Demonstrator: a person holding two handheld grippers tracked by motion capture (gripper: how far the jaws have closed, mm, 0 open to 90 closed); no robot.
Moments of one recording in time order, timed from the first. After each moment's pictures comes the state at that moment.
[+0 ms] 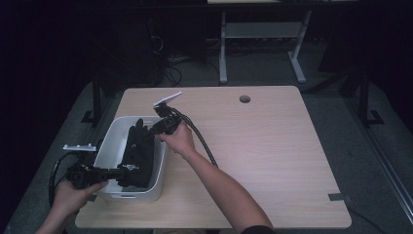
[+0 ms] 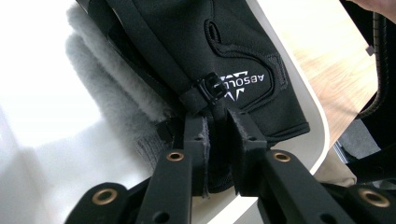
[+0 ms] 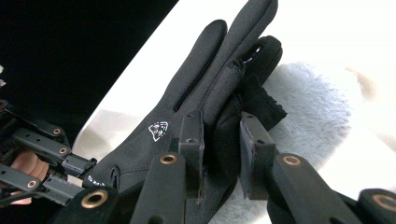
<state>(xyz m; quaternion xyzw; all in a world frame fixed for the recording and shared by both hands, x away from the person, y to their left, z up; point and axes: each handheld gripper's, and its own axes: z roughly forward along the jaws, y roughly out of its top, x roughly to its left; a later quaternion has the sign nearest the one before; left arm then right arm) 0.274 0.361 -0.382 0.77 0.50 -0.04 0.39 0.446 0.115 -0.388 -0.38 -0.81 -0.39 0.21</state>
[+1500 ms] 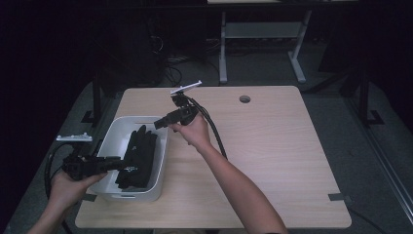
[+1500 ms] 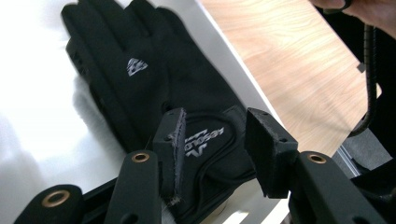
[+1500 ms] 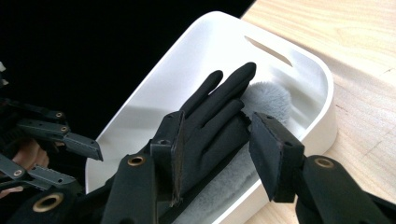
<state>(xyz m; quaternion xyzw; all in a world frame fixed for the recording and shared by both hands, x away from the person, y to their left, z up) 0.279 0.353 -0.345 0.77 0.48 0.00 0.42 0.449 0.061 -0.355 -0.39 -0.79 -0.44 0.18</state>
